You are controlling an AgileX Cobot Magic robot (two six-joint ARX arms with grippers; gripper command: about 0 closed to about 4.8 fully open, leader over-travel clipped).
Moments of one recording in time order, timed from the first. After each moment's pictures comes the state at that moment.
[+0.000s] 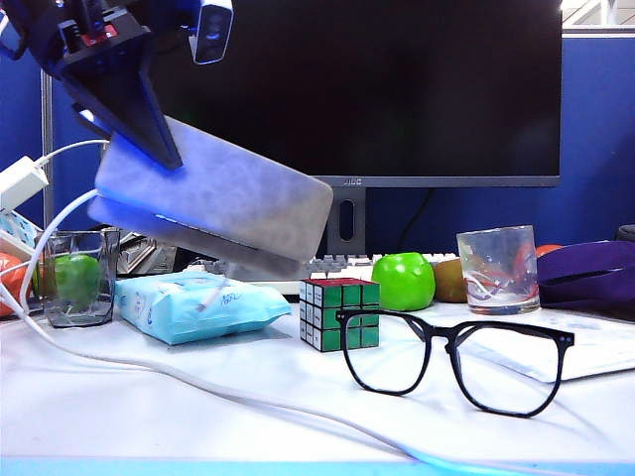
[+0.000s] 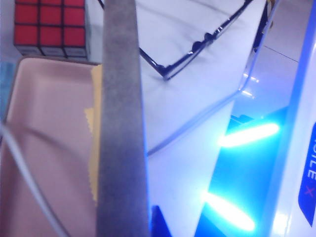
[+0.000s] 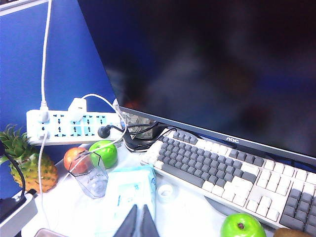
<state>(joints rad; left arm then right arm) -0.40 1.50 1.29 -1.02 0.56 0.71 0.21 1.11 1.24 -0.27 -0.50 0.13</state>
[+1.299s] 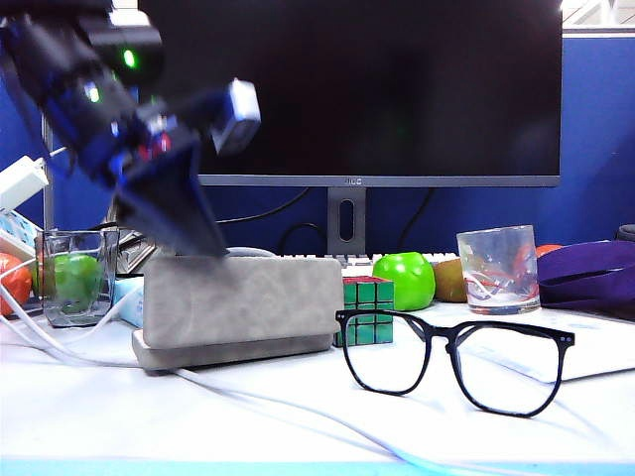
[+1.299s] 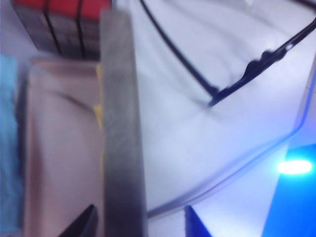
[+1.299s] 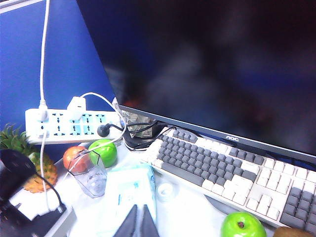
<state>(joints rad) -0.42 1.59 1.11 -0.63 0.56 0.56 0.21 1.12 1.24 -0.27 -0.50 0.13</state>
